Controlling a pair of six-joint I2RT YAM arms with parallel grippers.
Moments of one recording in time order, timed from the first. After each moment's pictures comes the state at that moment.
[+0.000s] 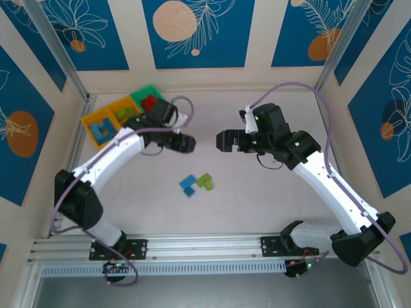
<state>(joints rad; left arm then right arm) -0.57 1.56 1.38 -0.87 0.25 -0.14 0.58 1.17 1.33 -0.88 -0.21 0.47</state>
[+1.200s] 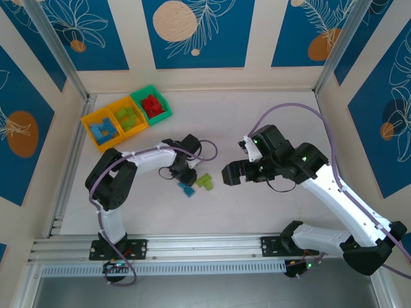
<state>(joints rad) -0.70 1.87 1.21 -0.77 0.08 -0.06 0.71 1.09 1.29 -1.21 -0.26 0.50</state>
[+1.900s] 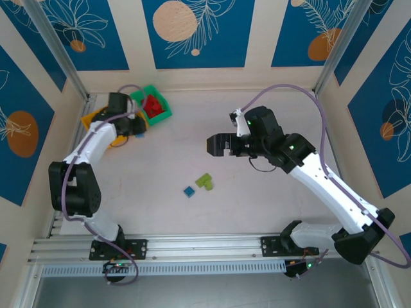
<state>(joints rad) -0.06 1.68 1.38 -0.64 0.09 -0.22 0.68 1.22 1.35 -0.80 -0.23 0.55</state>
